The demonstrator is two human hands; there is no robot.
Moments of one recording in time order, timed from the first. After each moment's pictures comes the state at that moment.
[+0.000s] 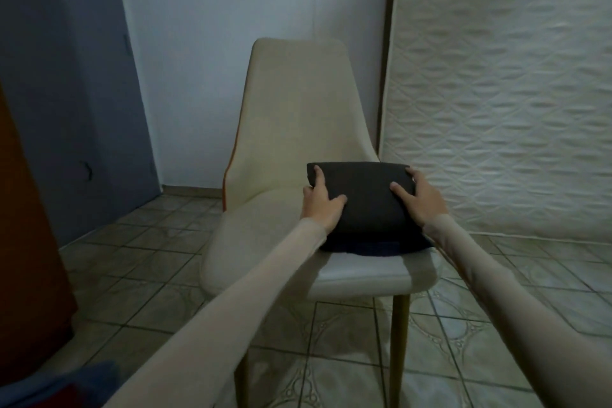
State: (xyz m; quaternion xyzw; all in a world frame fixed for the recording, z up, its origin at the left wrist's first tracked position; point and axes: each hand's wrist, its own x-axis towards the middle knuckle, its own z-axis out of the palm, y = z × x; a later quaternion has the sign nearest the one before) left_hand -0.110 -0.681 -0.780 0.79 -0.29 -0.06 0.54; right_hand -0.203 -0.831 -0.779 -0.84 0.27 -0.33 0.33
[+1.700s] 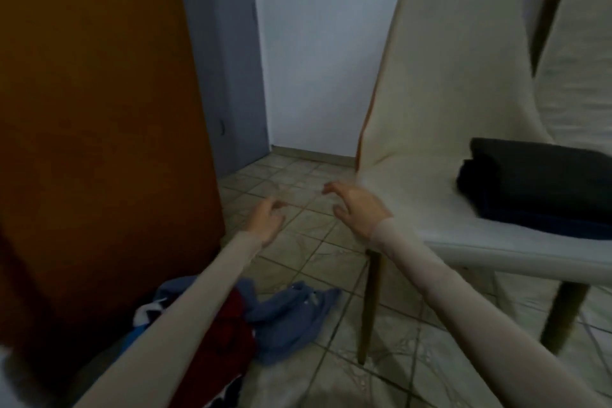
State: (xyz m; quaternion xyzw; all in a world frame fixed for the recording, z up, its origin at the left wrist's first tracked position) left_hand -0.003 -0.365 -0.871 0.87 -0.15 0.01 0.47; right_hand -0.065 -0.551 -0.840 -0.97 -0.11 -0.17 0.15
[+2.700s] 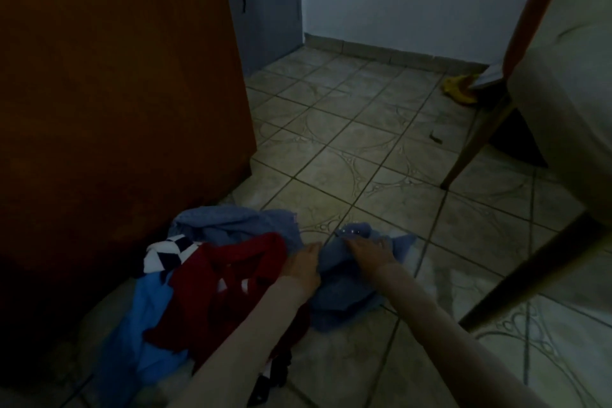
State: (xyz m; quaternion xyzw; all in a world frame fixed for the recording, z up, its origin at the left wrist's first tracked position) left_hand 0.109 -0.311 -1.162 0.94 -0.17 -0.22 0.18; right_hand 0.100 -0.467 -1.159 -0.99 -0.06 0.15 0.01
